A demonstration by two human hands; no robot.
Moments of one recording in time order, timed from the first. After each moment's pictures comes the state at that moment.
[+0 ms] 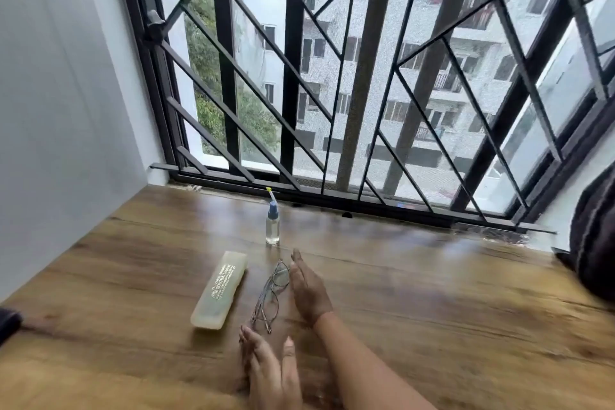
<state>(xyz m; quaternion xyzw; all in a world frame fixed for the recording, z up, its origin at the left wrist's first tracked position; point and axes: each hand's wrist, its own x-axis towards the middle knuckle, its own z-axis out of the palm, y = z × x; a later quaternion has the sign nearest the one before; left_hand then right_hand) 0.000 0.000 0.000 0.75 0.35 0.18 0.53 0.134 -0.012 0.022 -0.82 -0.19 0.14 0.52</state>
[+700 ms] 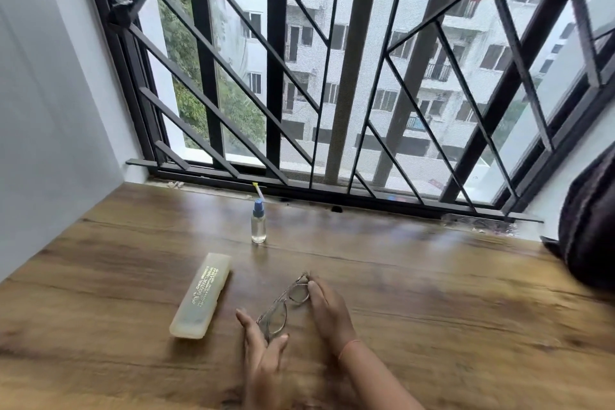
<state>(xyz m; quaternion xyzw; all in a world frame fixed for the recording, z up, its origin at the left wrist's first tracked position) 0.034 0.026 -0.016 0.65 0.26 0.15 0.70 0.132 -0.063 0.005 -0.83 -0.11 0.14 0.53</state>
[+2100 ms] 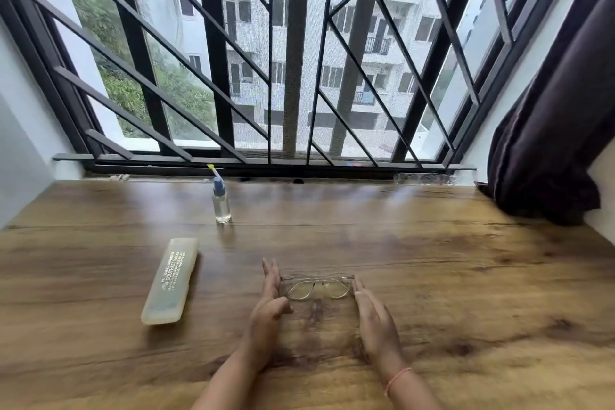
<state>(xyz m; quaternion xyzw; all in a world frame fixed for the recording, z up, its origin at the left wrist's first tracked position) 0.048 0.019 -0.021 0.63 0.01 -0.02 0.77 0.055 -0.162 -0.005 -0.79 0.07 0.04 0.61</state>
